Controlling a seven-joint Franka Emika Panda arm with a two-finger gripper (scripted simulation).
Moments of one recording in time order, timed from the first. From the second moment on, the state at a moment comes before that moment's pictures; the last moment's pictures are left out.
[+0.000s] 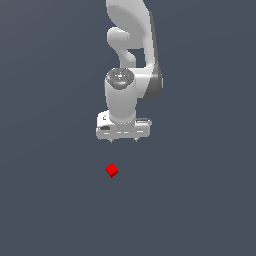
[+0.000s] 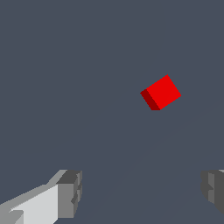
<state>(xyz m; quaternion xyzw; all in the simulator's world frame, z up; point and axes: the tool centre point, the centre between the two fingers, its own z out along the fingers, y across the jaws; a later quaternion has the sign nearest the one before) 0.004 -0.017 0.149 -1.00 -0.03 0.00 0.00</state>
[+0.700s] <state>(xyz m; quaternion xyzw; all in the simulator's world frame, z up) 0.041 -0.054 0.080 -0.98 -0.18 0.00 0.00</state>
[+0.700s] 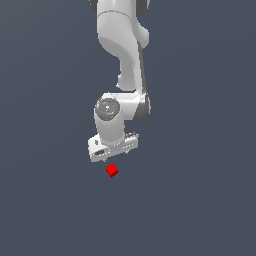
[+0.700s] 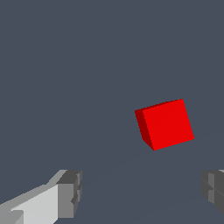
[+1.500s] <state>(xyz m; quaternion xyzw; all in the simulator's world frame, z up) 0.081 -0.073 0.023 -0.95 -0.31 0.00 0.00</state>
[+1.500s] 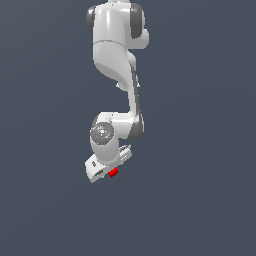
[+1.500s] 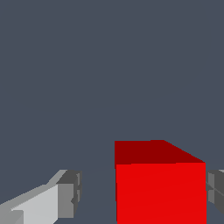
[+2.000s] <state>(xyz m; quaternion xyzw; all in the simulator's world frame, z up) 0.084 -0.074 0.020 -0.95 -0.32 0.00 0.00</state>
